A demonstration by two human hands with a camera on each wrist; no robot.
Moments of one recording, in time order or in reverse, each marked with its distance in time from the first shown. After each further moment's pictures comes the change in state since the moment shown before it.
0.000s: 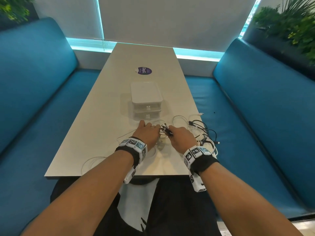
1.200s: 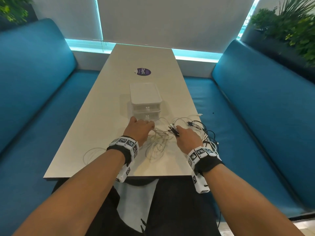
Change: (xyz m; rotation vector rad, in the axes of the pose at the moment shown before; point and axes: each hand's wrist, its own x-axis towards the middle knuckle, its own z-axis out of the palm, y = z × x) left_hand -0.001 -0.034 0.009 -0.130 0.175 -0.028; right_hand -0.008 0.018 -0.006 -0.032 -0.037 0.168
